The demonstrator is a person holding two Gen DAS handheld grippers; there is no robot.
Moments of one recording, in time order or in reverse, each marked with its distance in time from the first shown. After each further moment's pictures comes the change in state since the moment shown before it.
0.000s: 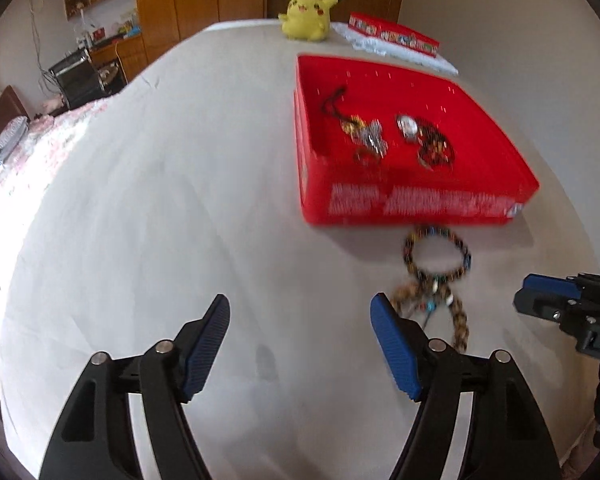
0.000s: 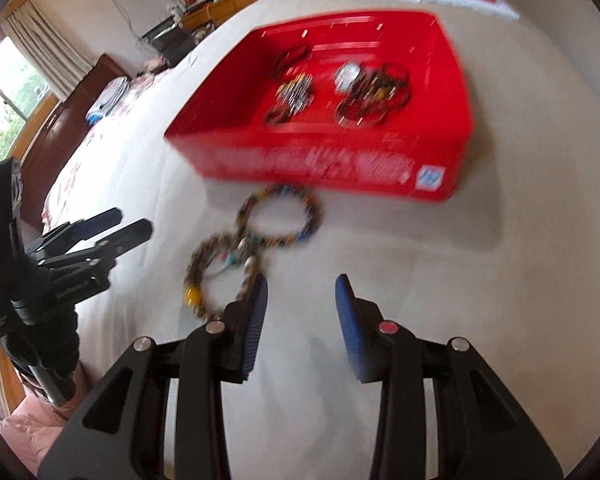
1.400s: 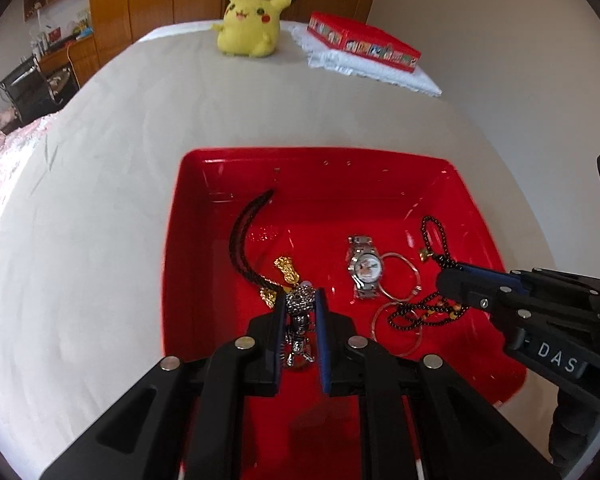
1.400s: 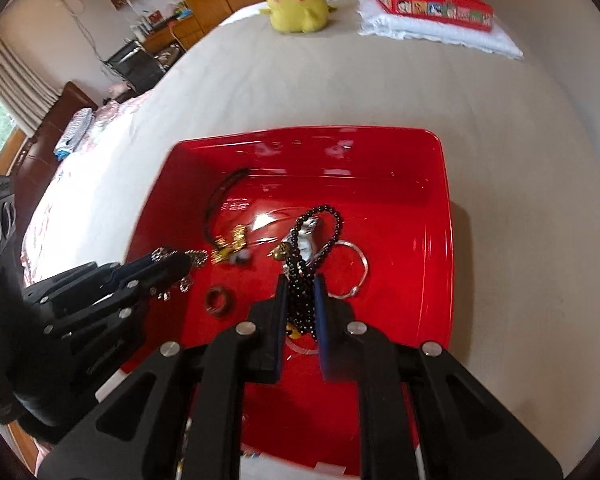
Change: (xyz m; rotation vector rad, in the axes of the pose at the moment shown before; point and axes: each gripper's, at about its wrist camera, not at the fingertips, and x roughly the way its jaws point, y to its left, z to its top) left arm 0.083 -0.050 0.178 0.035 0.043 -0.132; right arm 0.033 -0.051 0.185 0.074 -0.033 -0.095
